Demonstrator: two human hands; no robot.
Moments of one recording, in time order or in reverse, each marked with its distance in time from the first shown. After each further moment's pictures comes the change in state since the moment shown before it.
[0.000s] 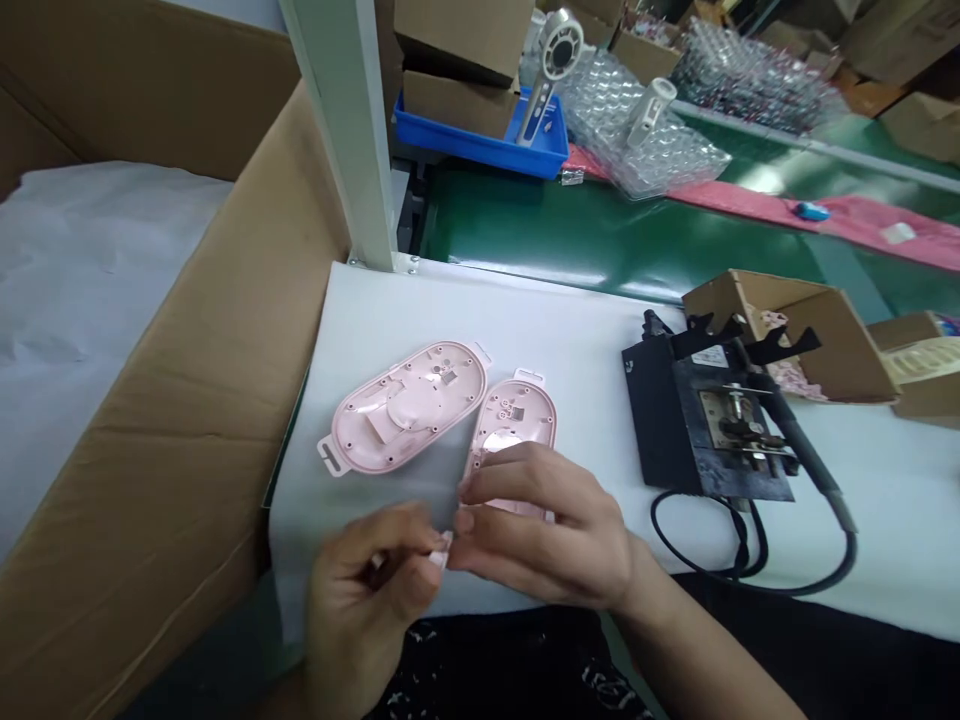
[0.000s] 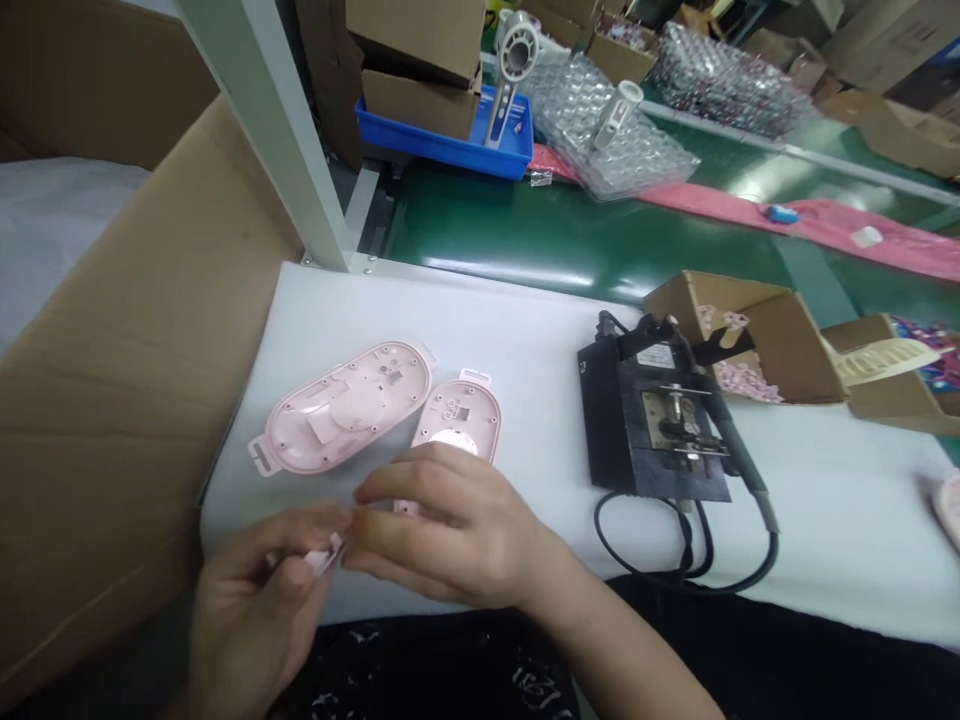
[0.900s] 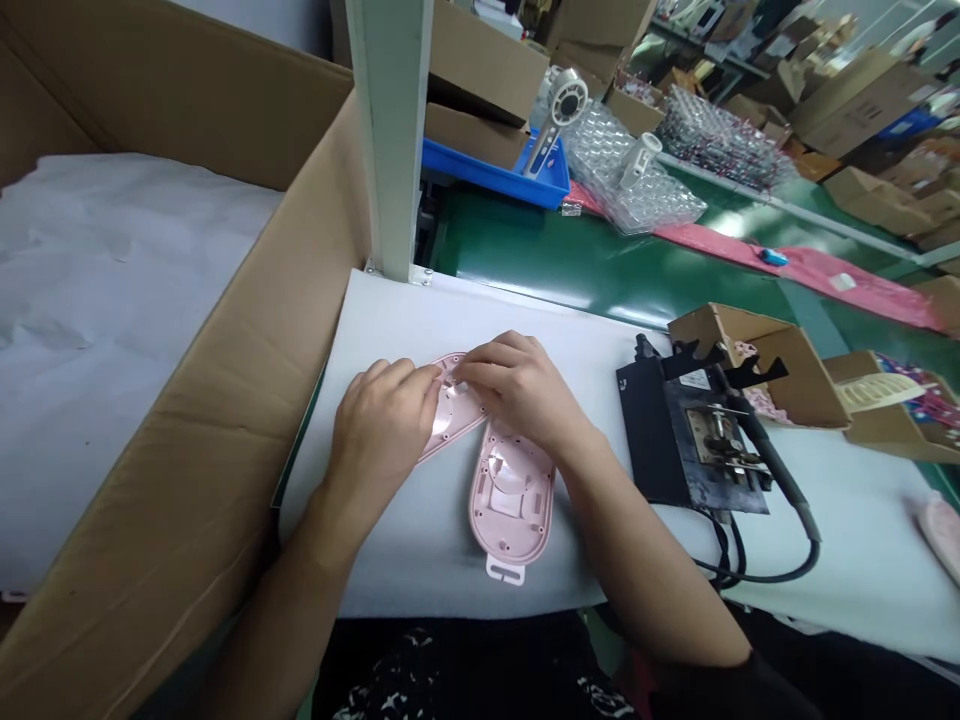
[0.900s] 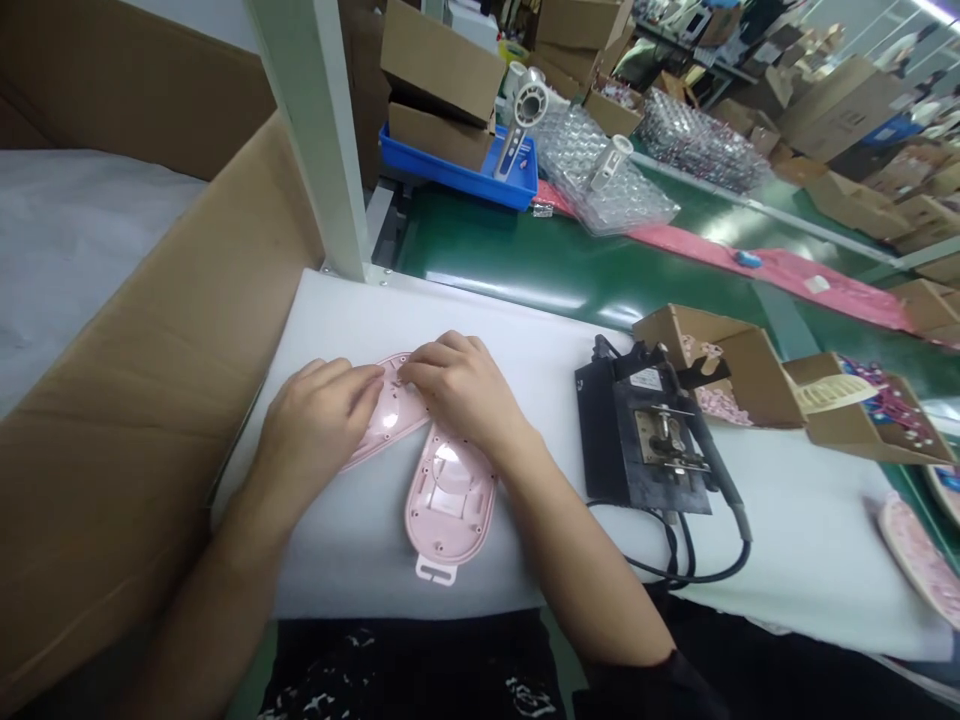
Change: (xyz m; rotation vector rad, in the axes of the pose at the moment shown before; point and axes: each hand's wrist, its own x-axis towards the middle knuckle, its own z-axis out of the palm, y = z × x) left_hand 0.123 0.000 -0.006 1.230 -0.070 0.547; right_hand 0.049 0.097 0.012 -0.532 -0.271 0.162
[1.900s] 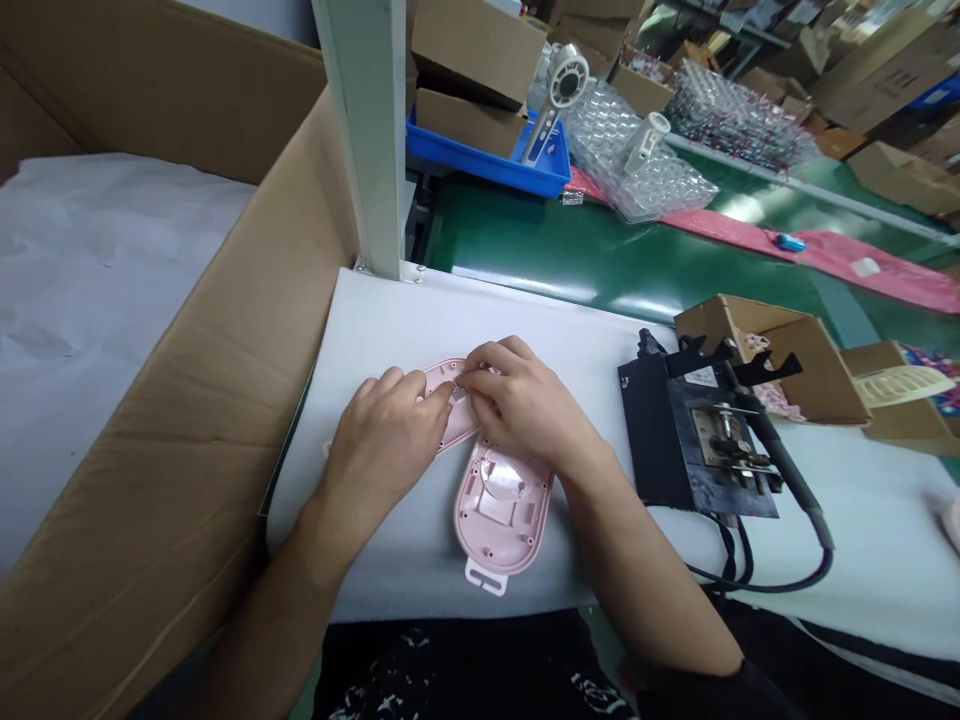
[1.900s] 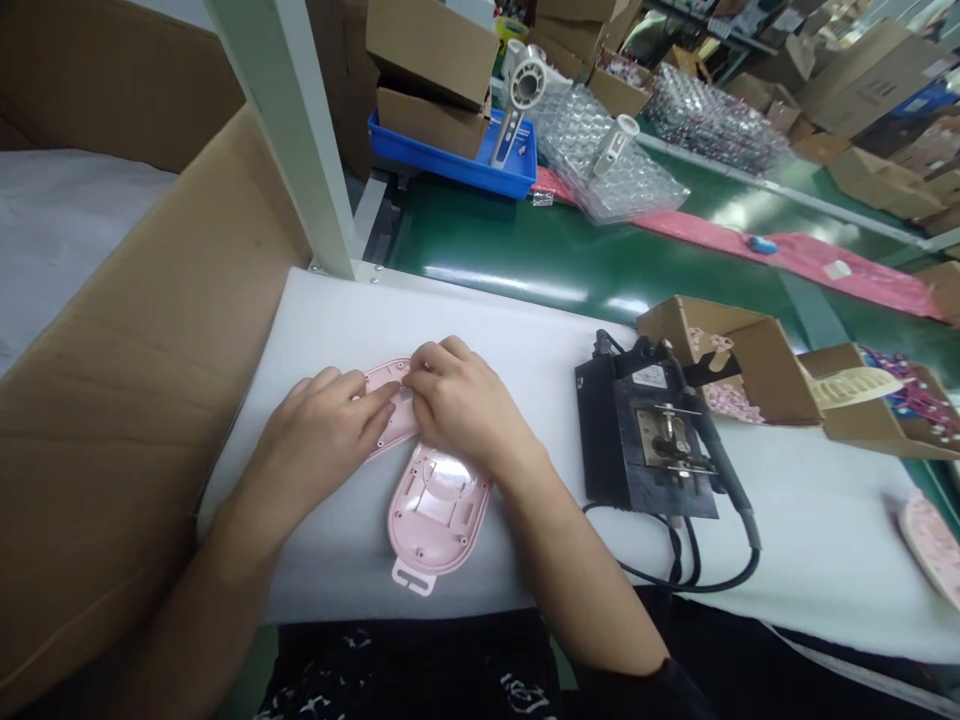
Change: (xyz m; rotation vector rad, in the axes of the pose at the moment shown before) left_hand 0.000 0.010 -0.001 0.256 -0.210 0.178; right_hand -0.010 -0.009 -0.009 0.046 -0.091 0.067
